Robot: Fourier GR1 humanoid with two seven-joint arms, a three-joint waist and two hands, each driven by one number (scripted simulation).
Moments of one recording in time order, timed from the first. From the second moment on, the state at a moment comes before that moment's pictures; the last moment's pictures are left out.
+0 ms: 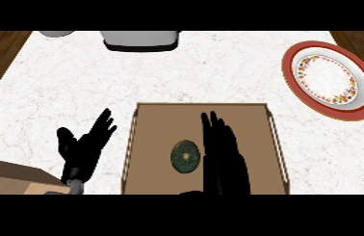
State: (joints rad) left arm 0.02 0.25 -0.22 -1.44 0.28 0.17 0.16; right arm -0.18 -0.04 0.81 -1.86 1.03 -0.08 1.13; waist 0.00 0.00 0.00
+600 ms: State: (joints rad) left arm 0.00 0.23 -0.20 -1.43 0.25 0.16 0.18; right arm -0.23 -0.01 0.84 -1.70 1.04 -0.12 1.15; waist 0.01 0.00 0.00
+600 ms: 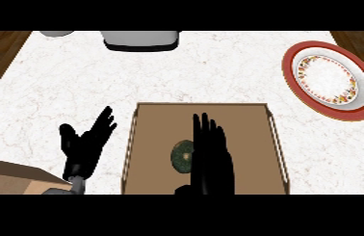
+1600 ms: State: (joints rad) left arm 0.00 0.20 -0.17 -1.45 0.22 0.14 0.20; right arm -0.32 -0.01 0.85 -1.47 0.94 -0.14 1.12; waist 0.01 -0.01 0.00
